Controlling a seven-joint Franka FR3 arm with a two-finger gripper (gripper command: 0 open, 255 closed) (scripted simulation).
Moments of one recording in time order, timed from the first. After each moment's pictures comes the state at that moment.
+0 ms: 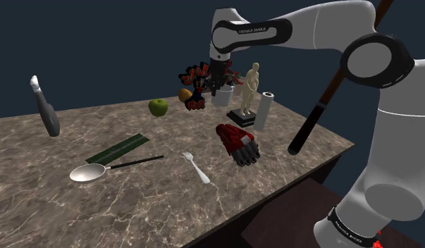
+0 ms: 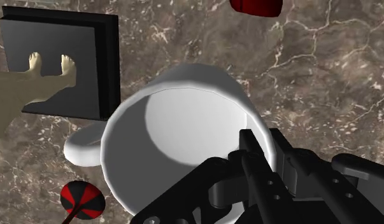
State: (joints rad) arm -0.02 0.34 0.05 -1.46 -0.08 1.84 0.15
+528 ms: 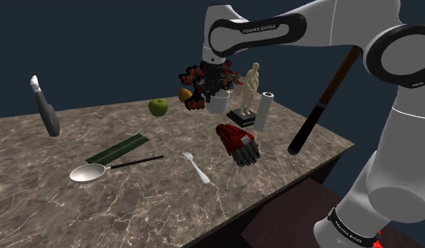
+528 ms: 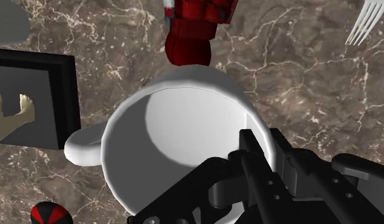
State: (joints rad) arm 0.07 0.21 0.10 -1.63 -0.09 1.87 0.29
